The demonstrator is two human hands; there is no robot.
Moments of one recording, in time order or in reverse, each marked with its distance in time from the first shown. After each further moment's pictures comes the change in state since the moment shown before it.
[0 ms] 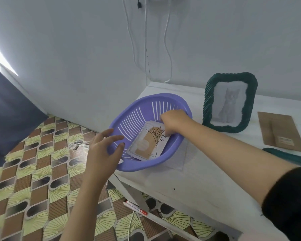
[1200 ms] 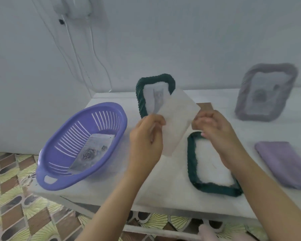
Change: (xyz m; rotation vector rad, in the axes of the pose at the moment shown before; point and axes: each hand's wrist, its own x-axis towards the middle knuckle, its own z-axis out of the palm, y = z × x) left_hand -0.058 0.189 0.133 -0.480 -0.087 0.591; right_hand -0.242 0.135 0.046 1.584 0.751 0.529
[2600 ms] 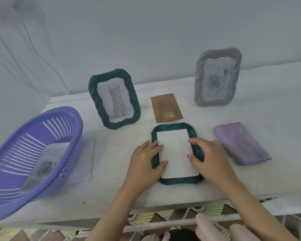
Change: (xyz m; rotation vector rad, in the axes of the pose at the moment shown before) left_hand -0.058 -0.025 0.082 0.322 -0.734 -0.150; right_hand -0.032 0.091 -0.086 -0.865 0.100 -0.204
